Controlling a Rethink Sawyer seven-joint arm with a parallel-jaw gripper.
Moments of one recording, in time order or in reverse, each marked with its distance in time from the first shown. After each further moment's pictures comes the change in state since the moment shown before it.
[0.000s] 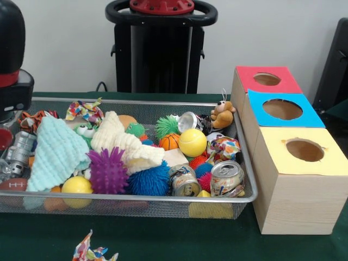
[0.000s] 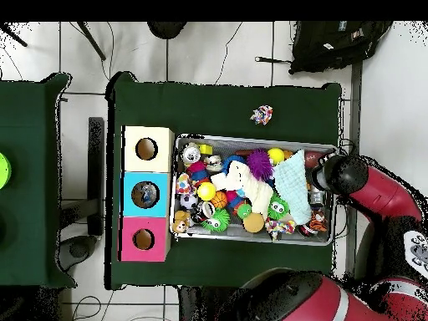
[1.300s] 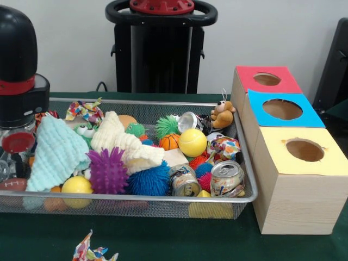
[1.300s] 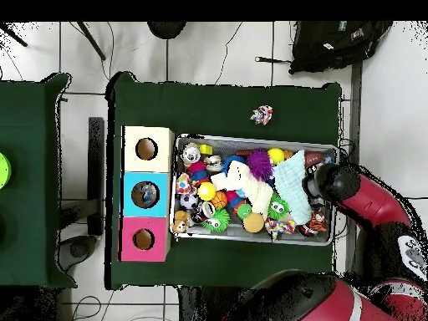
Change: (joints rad) arm -0.032 0.001 0.059 0.077 0.000 0.017 0.000
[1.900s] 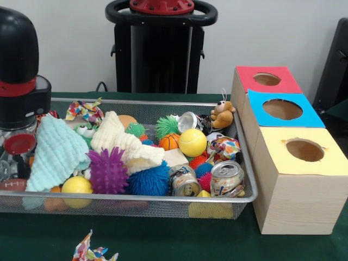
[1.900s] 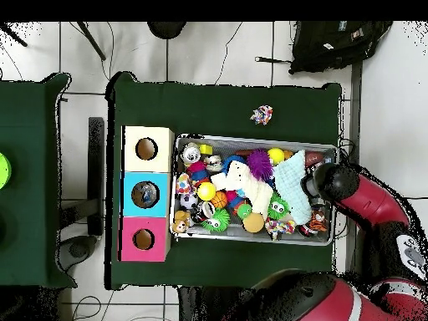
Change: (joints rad) arm 0.000 0.005 0.002 -0.001 0.000 0.000 0.000
